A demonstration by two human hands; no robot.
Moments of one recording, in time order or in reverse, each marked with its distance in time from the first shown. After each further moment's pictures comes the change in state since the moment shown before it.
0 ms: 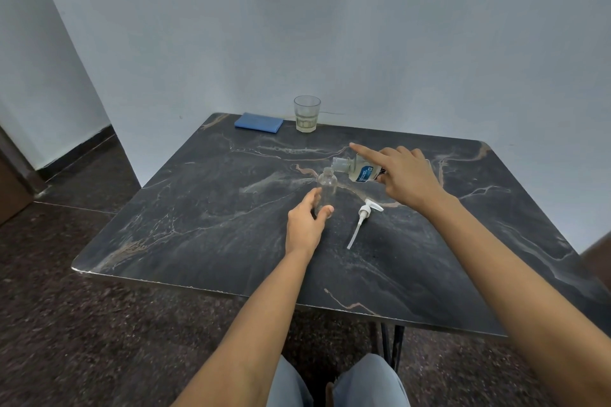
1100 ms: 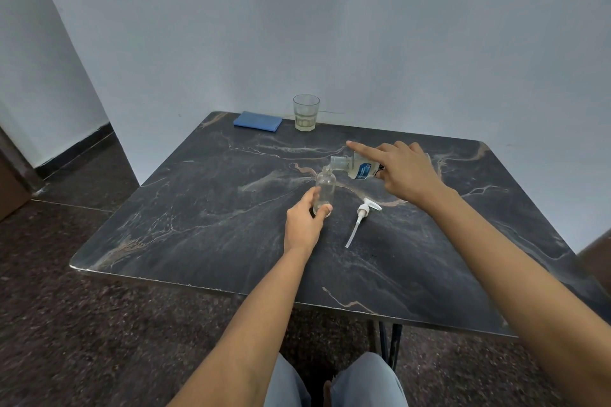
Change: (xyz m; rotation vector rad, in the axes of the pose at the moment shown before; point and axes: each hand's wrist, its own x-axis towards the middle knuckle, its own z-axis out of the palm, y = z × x) left_hand 0.000 0.000 0.000 0.013 0.009 0.015; right_hand 0.006 0.004 -0.002 -0.069 0.005 -0.051
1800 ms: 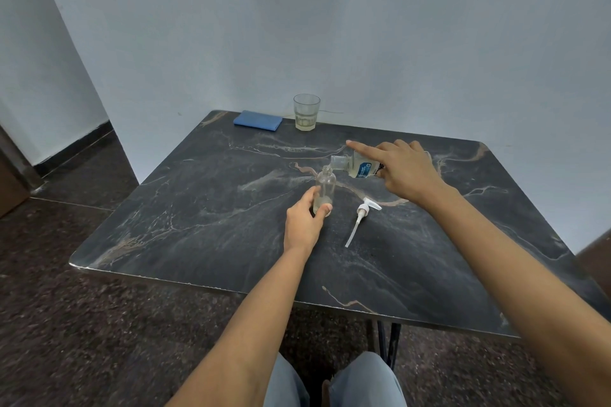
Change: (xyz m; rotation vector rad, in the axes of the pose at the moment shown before) left_hand 0.001 -0.001 0.001 0.024 0.008 0.008; right_hand 0.000 -0.001 -0.006 -0.023 -0.017 -0.004
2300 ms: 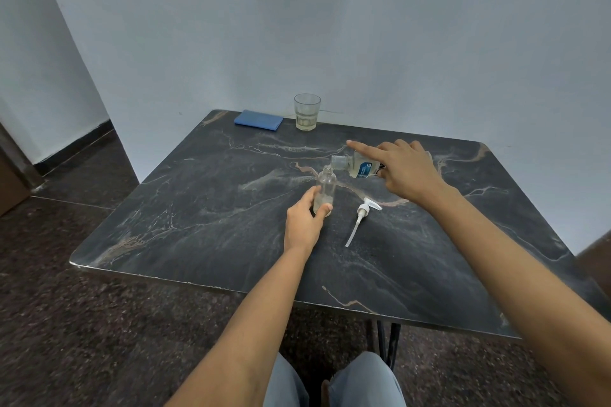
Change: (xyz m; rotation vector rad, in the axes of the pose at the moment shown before) left_hand 0.001 -0.004 0.001 -0.013 -0.005 0.026; right_hand 0.001 0.000 0.001 0.000 -0.006 -0.008
